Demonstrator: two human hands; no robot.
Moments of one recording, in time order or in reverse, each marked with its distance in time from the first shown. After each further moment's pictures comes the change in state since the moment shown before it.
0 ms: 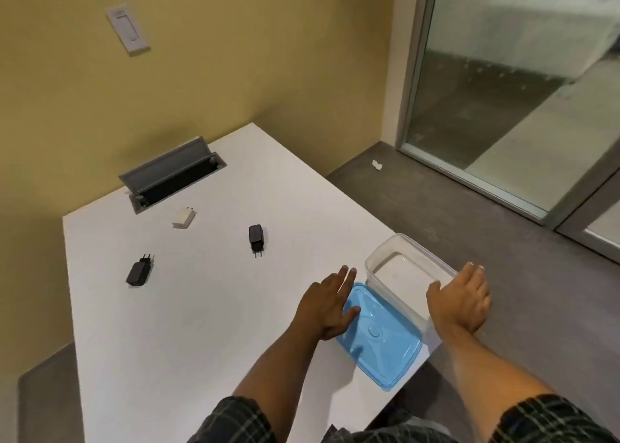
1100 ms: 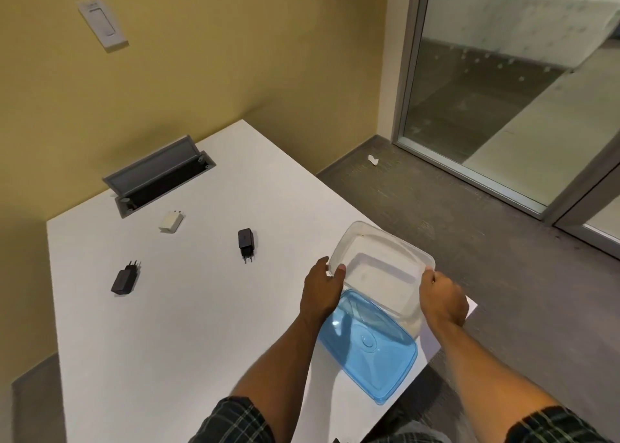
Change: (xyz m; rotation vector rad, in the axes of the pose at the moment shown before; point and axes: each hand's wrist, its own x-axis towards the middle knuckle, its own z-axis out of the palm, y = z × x) left_hand 0.055 0.011 -0.012 -0.956 0.320 -0.484; right_hand 0.032 -0.016 0.014 0.349 -0.139 0.049
